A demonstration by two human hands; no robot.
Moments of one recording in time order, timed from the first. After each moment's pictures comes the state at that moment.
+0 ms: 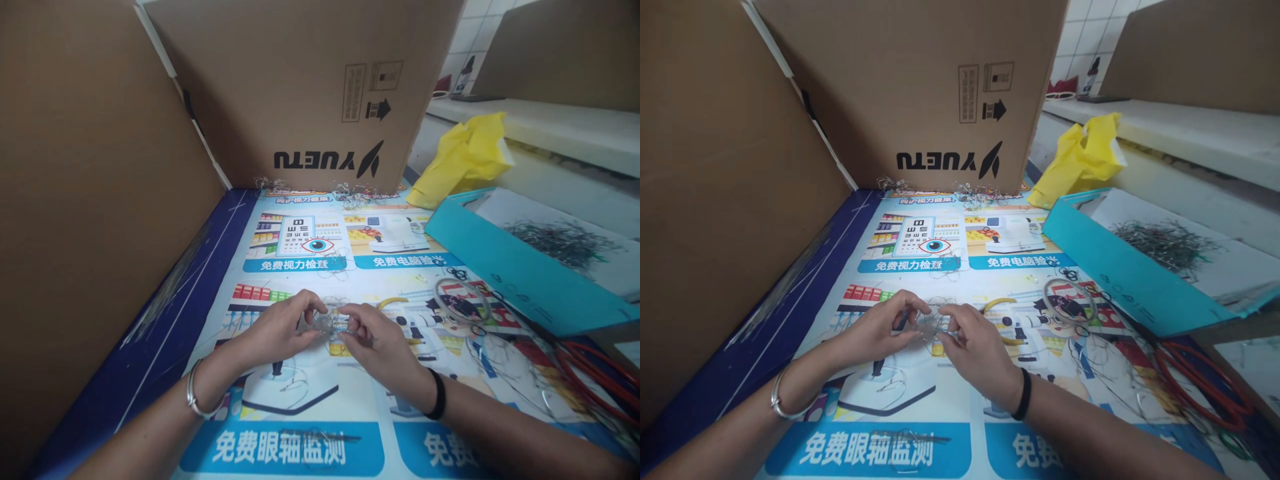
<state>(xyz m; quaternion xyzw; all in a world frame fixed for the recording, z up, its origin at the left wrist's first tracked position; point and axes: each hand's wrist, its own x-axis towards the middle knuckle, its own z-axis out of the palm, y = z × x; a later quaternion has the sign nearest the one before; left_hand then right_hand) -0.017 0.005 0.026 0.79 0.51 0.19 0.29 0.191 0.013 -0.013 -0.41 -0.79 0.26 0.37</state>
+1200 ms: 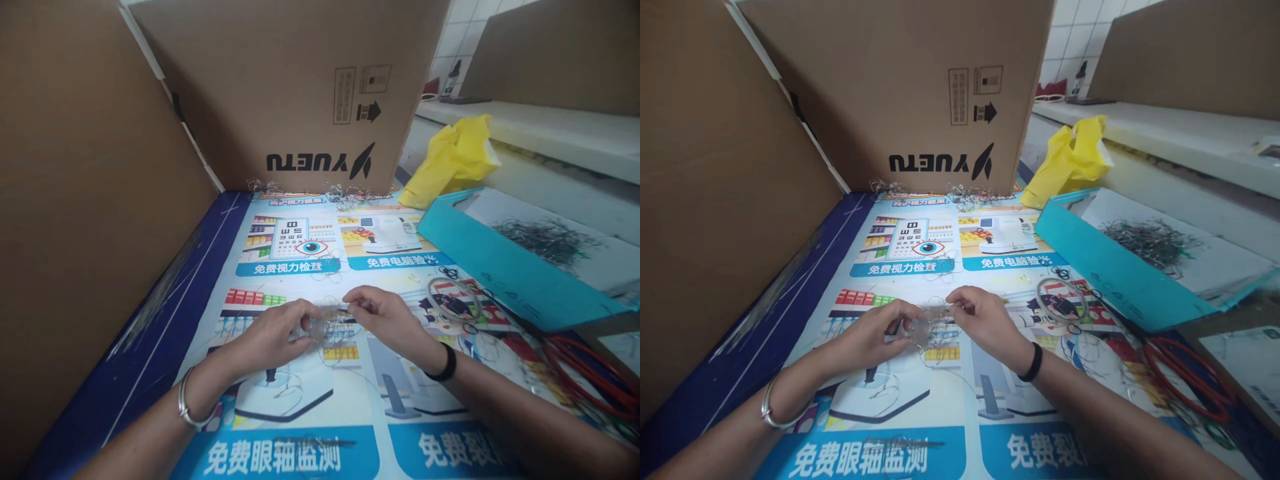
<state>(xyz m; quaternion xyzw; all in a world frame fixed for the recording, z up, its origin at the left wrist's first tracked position) -0.021 0.007 0.021 0.82 0.47 0.18 0.27 0.207 0.052 0.002 -0.46 -0.74 0.39 0.31</state>
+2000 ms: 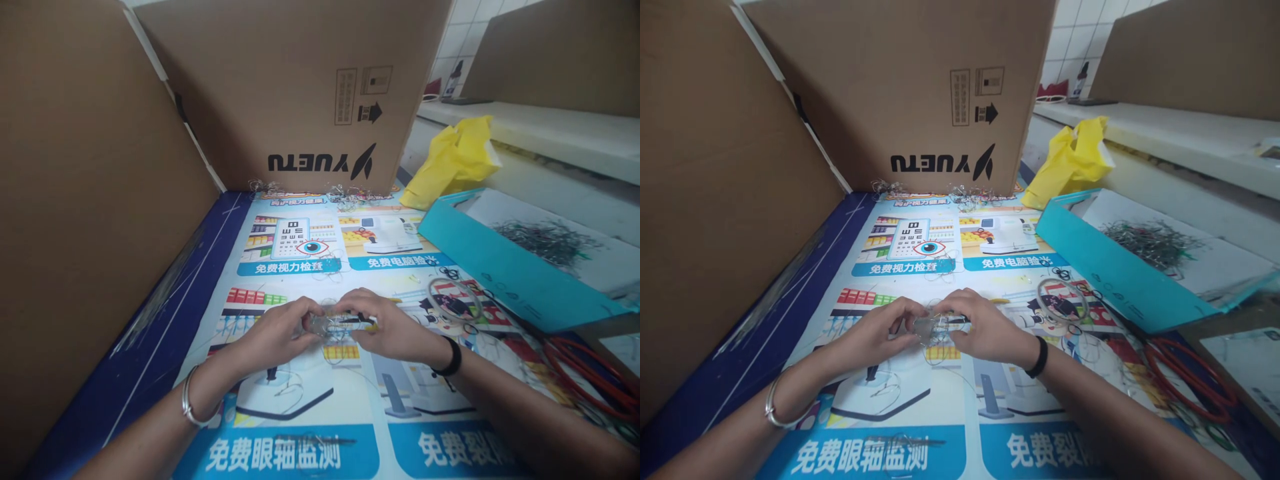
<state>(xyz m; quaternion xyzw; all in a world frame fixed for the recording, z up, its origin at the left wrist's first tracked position) -0.015 0.007 0.023 0.80 0.50 0.17 0.29 0.213 0.054 0.018 -0.25 -0.87 0.34 0.26</state>
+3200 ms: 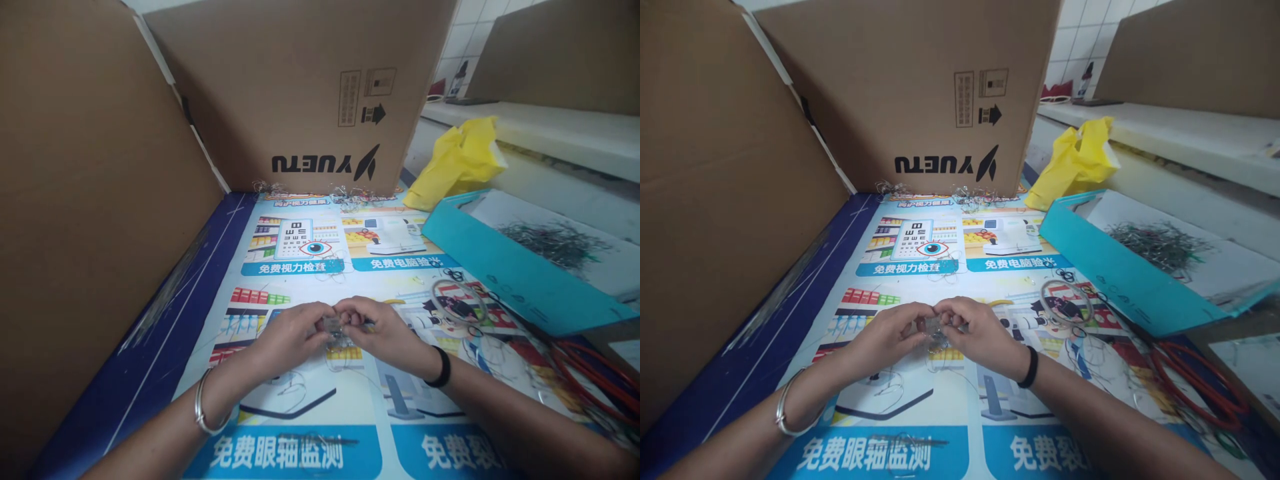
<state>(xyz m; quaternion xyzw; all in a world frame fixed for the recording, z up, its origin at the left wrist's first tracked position) 0.004 0.005 0.026 0.80 0.50 0.19 0.27 0.199 0.043 0.003 -0.33 -0.79 0.41 0.31</state>
